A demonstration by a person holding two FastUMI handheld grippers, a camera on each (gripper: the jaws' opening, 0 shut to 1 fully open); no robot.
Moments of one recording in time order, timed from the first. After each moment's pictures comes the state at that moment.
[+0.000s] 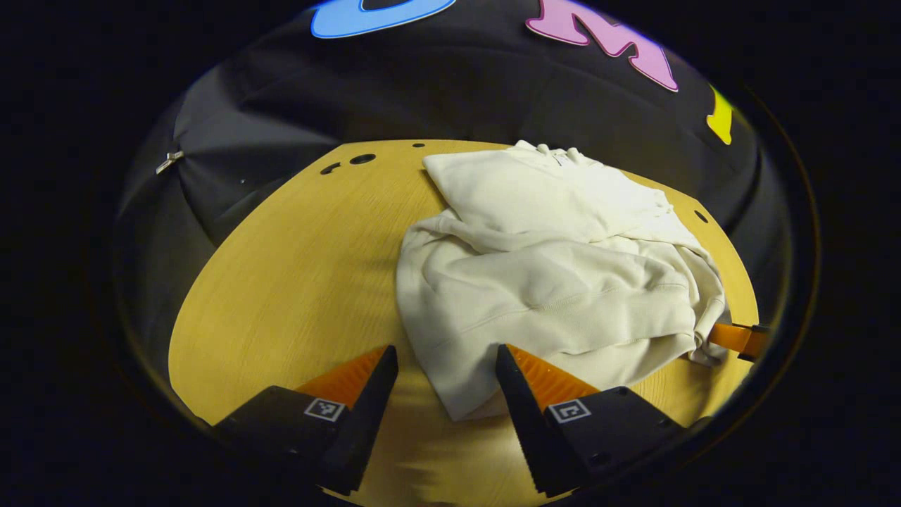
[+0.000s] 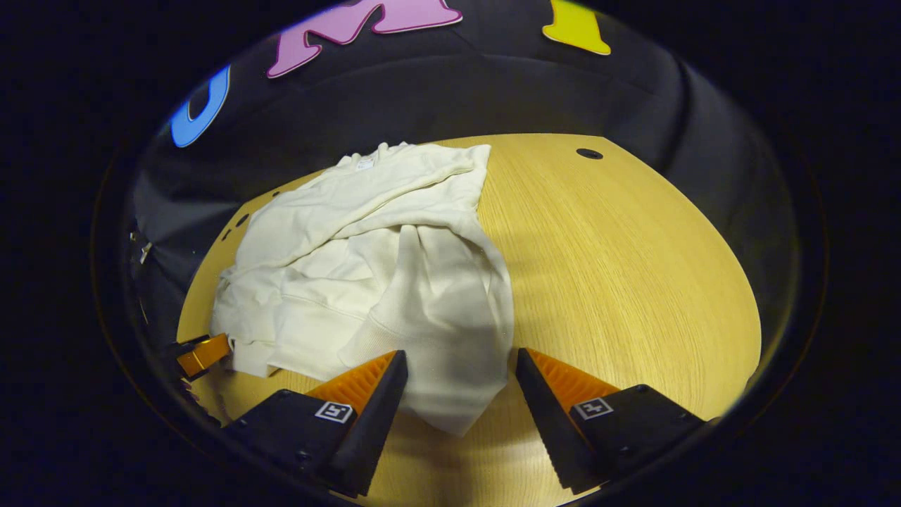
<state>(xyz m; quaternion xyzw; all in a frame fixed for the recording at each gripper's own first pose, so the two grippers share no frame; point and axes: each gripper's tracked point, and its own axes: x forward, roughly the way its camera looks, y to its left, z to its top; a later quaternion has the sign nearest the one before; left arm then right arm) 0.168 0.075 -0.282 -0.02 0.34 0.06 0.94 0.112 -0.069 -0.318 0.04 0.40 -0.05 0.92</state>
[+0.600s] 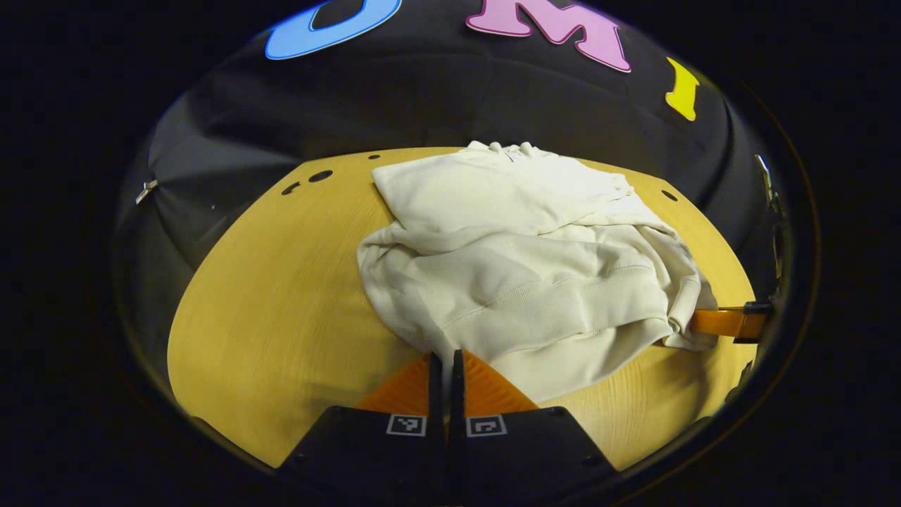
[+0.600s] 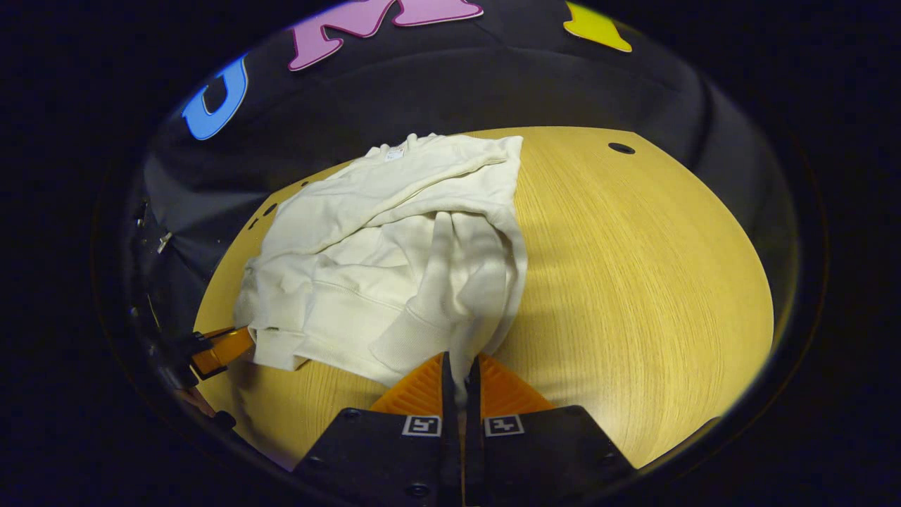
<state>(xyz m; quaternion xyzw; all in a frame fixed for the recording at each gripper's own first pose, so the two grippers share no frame) 0.174 0.037 -0.279 0.01 0.33 0.00 0.94 0.114 -0.047 -0.319 0.07 0.40 0.01 0.91</state>
